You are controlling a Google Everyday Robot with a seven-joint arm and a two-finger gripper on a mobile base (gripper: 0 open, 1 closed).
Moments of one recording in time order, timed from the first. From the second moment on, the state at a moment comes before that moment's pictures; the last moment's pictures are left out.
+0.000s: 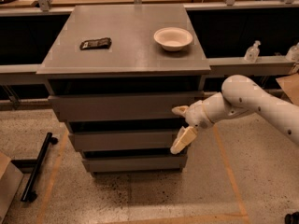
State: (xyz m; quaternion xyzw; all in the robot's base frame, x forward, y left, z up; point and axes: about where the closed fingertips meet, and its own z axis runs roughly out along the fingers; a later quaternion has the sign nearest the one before) arm 0.570 -0.089 0.661 -0.60 0.70 0.28 0.28
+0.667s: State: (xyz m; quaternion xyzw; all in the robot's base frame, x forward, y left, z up) arm 0.588 -0.080 0.601 -0.56 0.69 0.35 0.30
